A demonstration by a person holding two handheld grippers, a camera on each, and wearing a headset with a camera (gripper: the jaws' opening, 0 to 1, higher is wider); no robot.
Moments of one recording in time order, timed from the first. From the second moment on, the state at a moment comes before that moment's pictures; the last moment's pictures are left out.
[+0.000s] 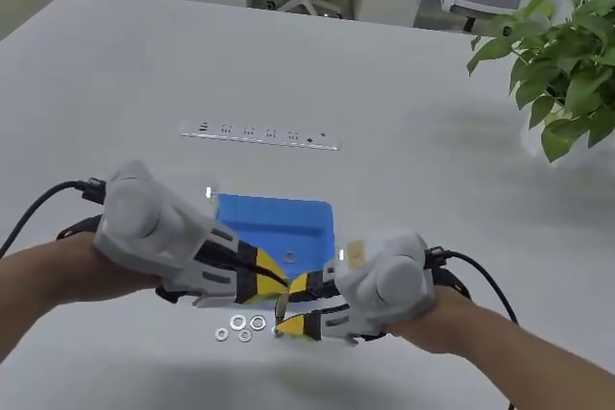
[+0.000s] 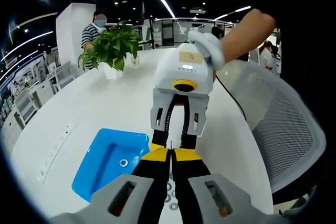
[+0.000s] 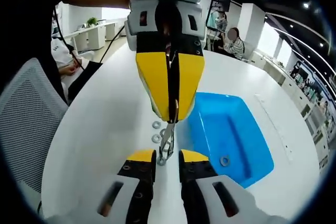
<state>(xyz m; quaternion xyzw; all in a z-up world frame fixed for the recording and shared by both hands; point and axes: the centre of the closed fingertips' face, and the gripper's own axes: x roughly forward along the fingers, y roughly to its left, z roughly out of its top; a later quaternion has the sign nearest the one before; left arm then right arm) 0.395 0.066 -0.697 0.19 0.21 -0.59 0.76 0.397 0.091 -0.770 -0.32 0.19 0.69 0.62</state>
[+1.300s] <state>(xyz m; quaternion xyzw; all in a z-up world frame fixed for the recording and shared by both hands) 0.396 0.071 -0.703 0.20 0.22 -0.60 0.75 0.394 0.092 -0.781 -0.32 0.22 0.70 0.59</state>
